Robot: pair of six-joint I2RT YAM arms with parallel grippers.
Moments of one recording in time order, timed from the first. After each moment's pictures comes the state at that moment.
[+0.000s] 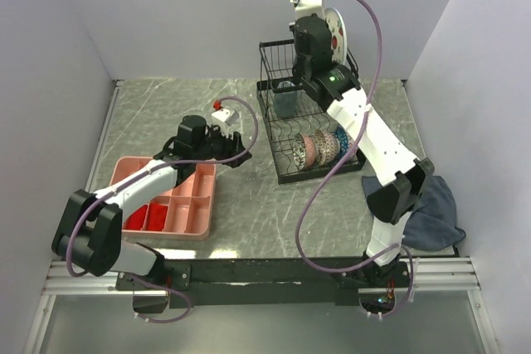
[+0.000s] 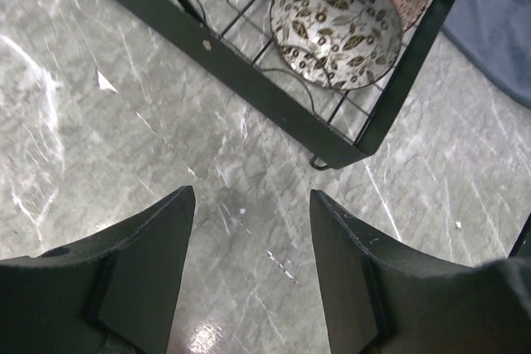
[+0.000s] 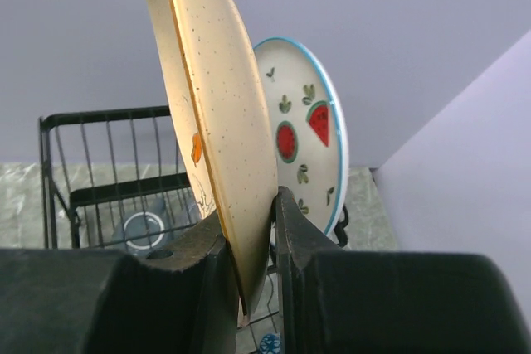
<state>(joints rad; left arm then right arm) -0.45 1.37 0.82 0.12 0.44 -0.13 0.59 1.80 2.03 -0.30 0.79 -0.24</state>
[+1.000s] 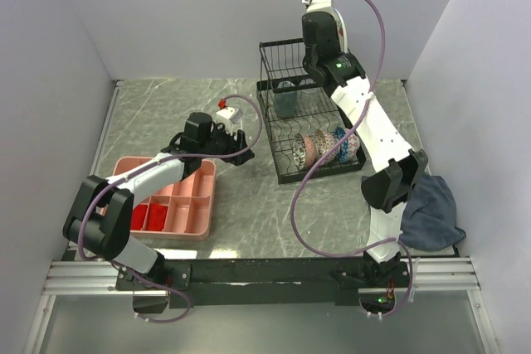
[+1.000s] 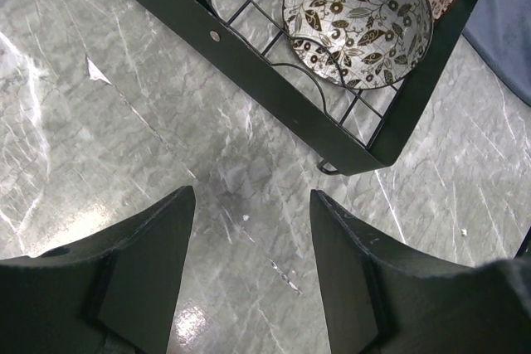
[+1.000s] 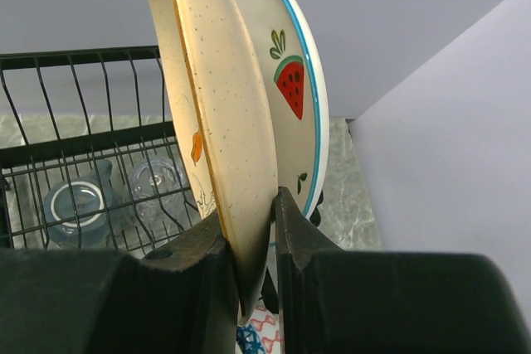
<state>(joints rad) -0.45 1.50 0.88 0.12 0.45 -0.15 0.48 1.93 2.22 -0.58 0.77 -0.18</state>
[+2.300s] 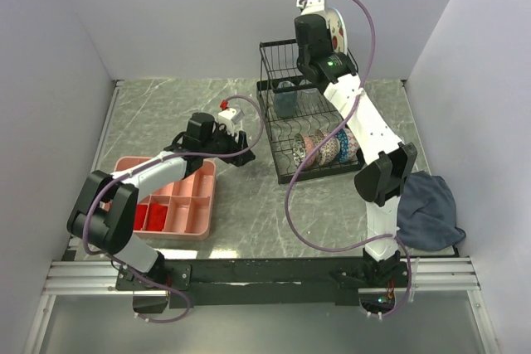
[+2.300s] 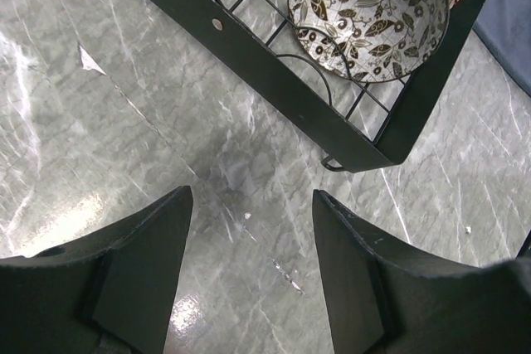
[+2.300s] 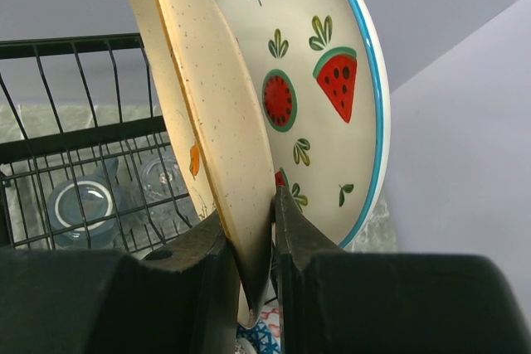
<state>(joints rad) -0.45 1.53 0.89 0.12 0.46 -0.15 0.47 2.02 2.27 -0.60 0.77 -0.14</state>
